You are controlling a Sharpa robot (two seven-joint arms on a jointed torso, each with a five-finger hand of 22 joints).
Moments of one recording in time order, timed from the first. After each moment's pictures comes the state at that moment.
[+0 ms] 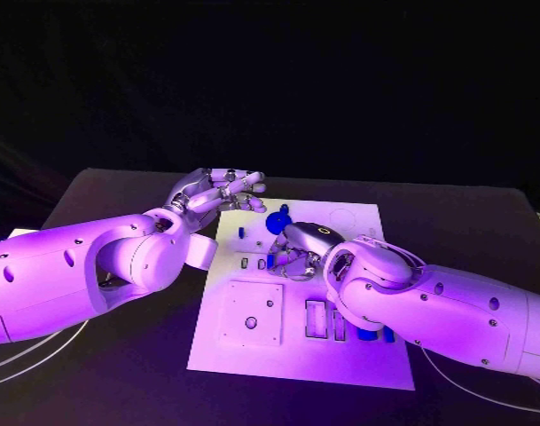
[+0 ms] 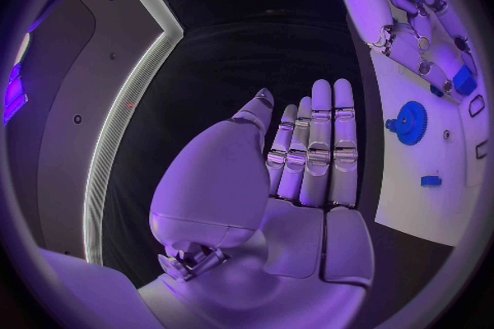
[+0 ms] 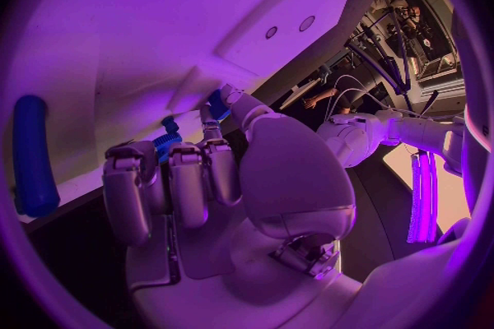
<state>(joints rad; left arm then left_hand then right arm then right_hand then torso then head) 1.22 -0.99 -0.02 1.71 -0.01 -0.33 0.41 1.40 -0.01 0.13 0.13 0.07 1.00 0.19 0.11 0.08 1.10 0.13 0.11 0.10 1.21 0.08 0.26 0.38 0.17 1.03 0.18 0.43 0.21 1.17 -0.50 -0.08 1.50 -1.48 -0.31 -0.31 1.24 -0.05 0.31 -0.03 0.16 1.05 0.14 0.07 0.13 1.47 0.05 1.45 1.31 1.47 -0.02 1.55 1.31 0.01 1.47 0.08 1.57 1.31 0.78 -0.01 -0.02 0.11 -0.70</state>
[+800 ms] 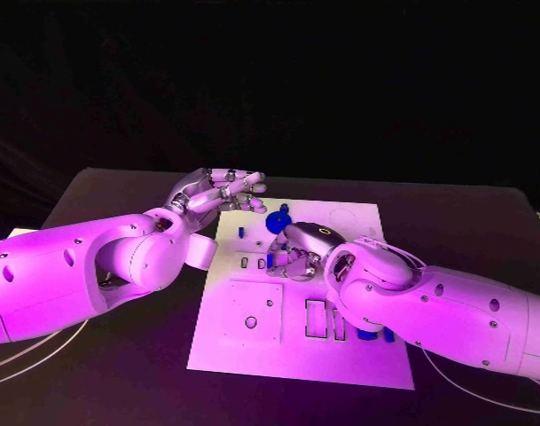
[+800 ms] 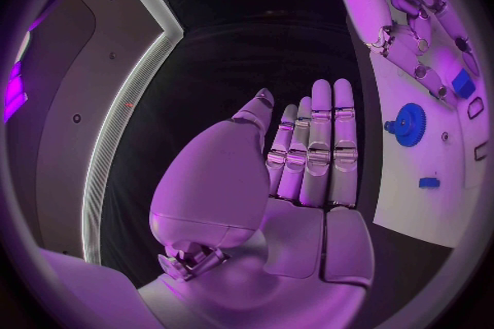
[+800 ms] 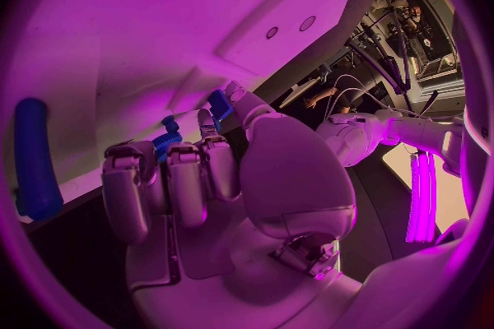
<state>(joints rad) 1.22 -0.99 -0.02 1.71 -0.01 -0.32 0.41 1.40 -0.01 0.13 0.13 0.07 1.00 0.19 0.11 0.08 1.10 0.13 0.11 0.10 1.21 0.08 0.26 0.38 0.17 1.03 0.18 0.43 0.21 1.16 -0.51 -0.08 1.51 -1.49 -0.33 -0.30 1.22 -0.08 0.24 -0.01 0.15 0.97 0.16 0.07 0.12 1.47 0.06 1.39 1.31 1.47 -0.01 1.54 1.31 0.01 1.47 0.10 1.56 1.31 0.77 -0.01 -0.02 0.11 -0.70</state>
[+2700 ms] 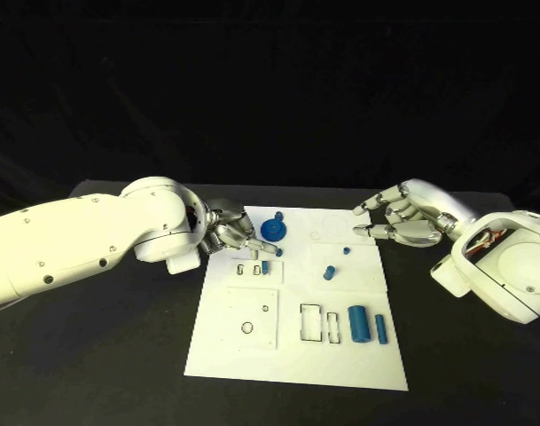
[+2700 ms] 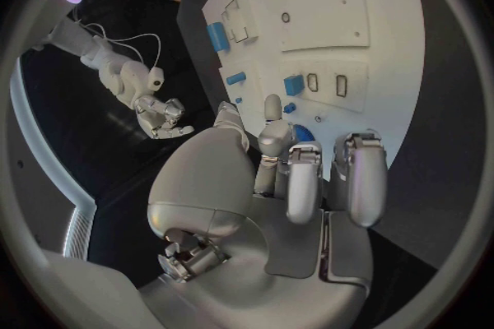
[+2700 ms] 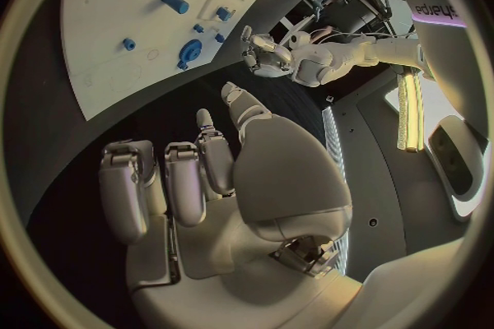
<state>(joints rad) 1.34 -0.90 -0.02 1.64 -0.94 0.11 -0.47 1.15 0.05 -0.23 0.29 0.05 1.01 0.06 0.50 0.41 1.29 -0.01 1.15 1.06 1.47 -0.06 1.57 1.31 0.04 1.47 0.05 1.50 1.31 1.32 -1.00 -0.06 1.78 -1.05 -0.38 -0.06 1.31 -0.02 0.14 0.02 0.29 0.96 0.15 0.10 0.12 1.43 0.07 1.30 1.31 1.47 0.00 1.51 1.31 0.01 1.47 0.10 1.53 1.31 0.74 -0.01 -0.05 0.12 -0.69</state>
